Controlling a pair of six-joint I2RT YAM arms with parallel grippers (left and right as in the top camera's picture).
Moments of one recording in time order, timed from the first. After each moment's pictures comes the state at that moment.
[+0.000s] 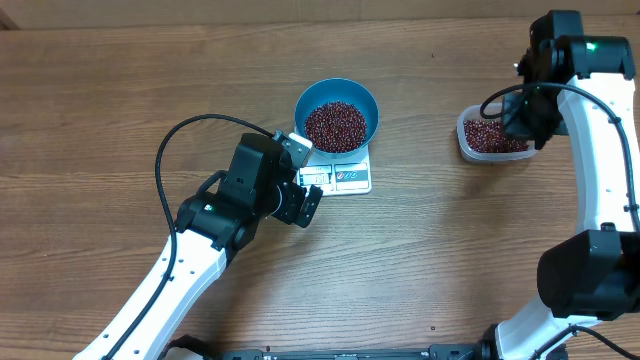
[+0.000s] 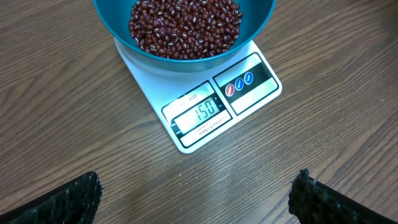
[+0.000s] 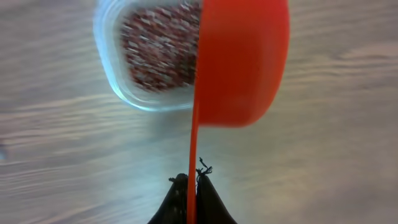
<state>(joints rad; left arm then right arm) -0.46 1.28 0.94 -0.55 0.07 0.03 -0.07 1.84 1.85 -1.42 0.12 0.06</state>
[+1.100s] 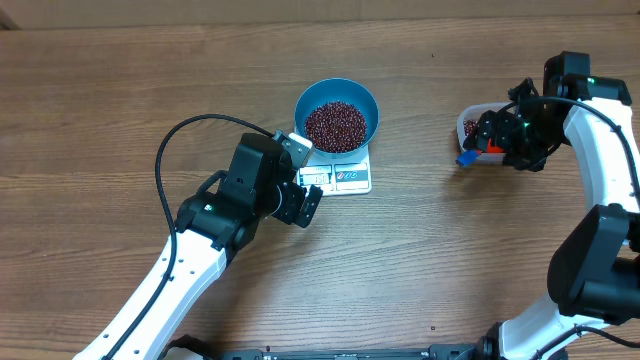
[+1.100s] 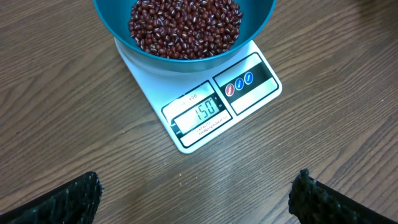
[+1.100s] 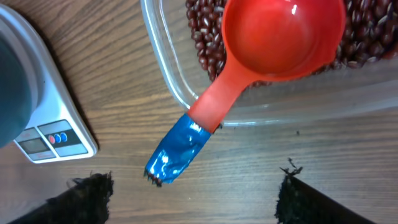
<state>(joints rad) -0.46 1.28 0.94 -0.55 0.07 0.03 -0.20 1.84 1.53 -1.17 -0.33 0.08</state>
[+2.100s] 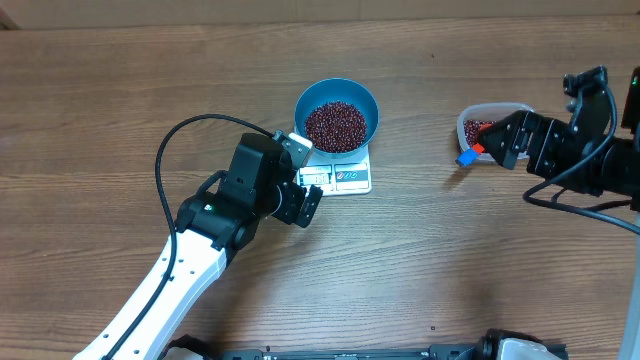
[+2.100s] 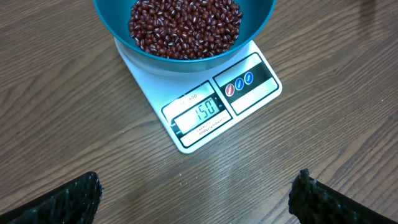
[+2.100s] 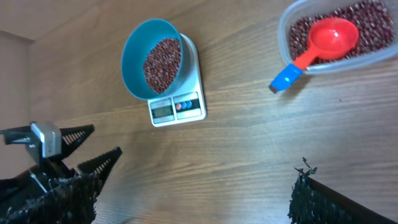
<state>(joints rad) -0.46 1.28 0.94 -0.55 0.07 0.03 -0.18 1.32 1.74 -1.50 -0.48 0.14</state>
